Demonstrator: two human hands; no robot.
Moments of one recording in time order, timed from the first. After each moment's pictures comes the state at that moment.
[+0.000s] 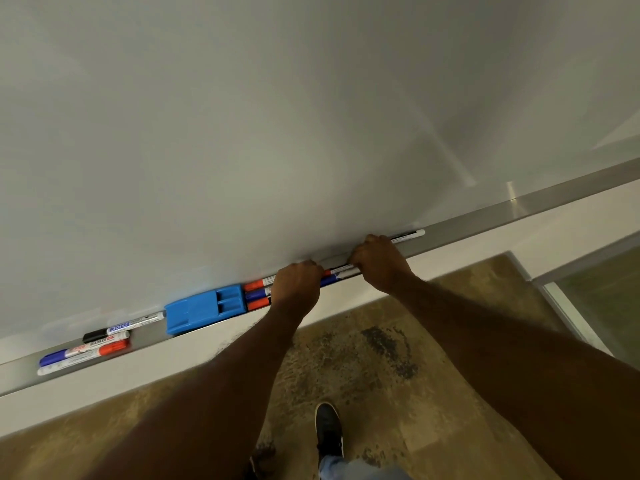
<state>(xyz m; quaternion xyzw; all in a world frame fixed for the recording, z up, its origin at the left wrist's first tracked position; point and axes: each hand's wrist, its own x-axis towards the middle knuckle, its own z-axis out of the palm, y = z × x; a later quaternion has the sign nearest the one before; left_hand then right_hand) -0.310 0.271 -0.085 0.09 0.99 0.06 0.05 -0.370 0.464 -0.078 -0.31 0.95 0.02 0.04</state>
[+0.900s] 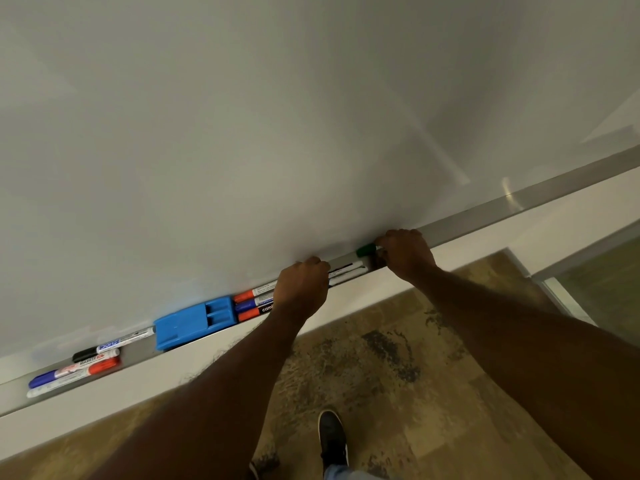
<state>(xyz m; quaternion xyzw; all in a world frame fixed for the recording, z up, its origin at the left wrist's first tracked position) -0.320 0.295 -0.062 0.12 0.99 0.10 0.01 -0.396 0.526 -0.072 -0.16 0.99 -0.03 0.05</state>
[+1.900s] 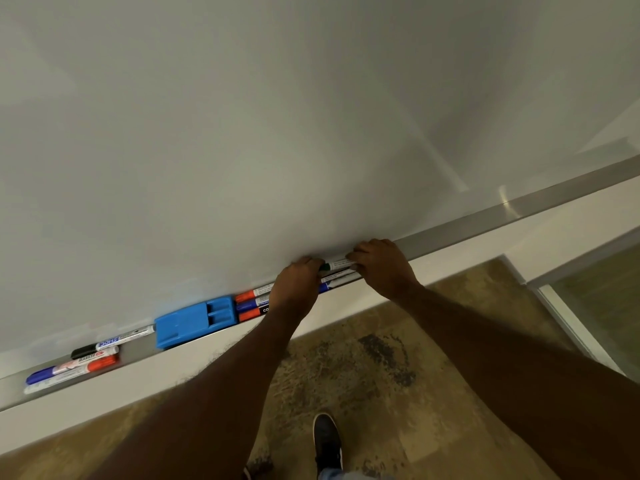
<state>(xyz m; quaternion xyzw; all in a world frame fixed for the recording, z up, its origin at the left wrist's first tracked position) -0.319 0.286 -0.066 0.07 0.97 0.23 0.00 -0.363 0.485 -0.058 -0.30 0.95 -0.09 -0.05</state>
